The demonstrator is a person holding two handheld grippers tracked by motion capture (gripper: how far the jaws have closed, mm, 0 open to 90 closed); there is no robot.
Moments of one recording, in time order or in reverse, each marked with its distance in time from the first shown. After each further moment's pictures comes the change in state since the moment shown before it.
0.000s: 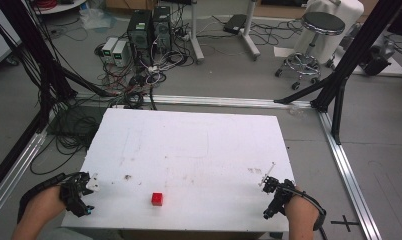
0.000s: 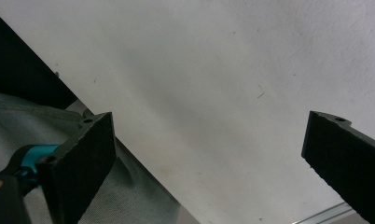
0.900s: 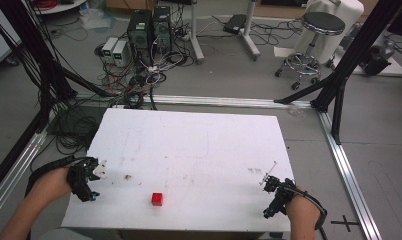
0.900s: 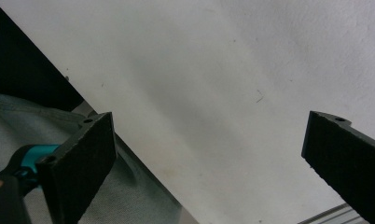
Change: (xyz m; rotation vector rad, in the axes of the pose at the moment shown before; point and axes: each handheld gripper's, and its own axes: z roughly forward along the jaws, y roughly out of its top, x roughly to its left) left arm 0.028 0.038 -0.024 -0.013 -0.018 0.140; right arm 0.000 -0.002 -0.006 -0.031 0.013 0.004
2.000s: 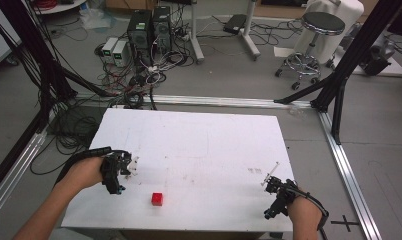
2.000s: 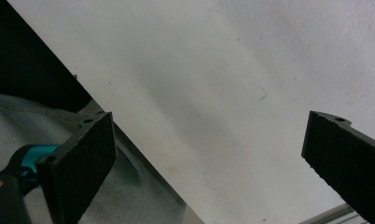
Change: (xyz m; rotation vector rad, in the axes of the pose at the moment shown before) left arm -0.001 0.092 0.002 0.036 -0.043 0.184; right arm 0.002 -0.005 -0.003 -0.024 0.014 0.008
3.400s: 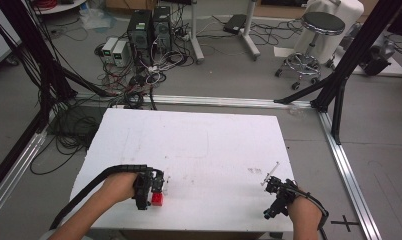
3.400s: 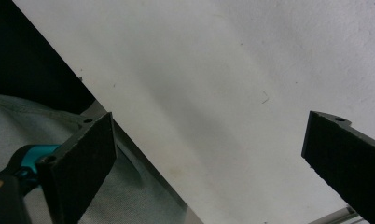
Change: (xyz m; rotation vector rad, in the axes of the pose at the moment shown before) left arm -0.042 0.084 0.037 0.042 -0.016 0.145; right arm 0.000 0.000 -0.002 -0.014 0.007 -0.014
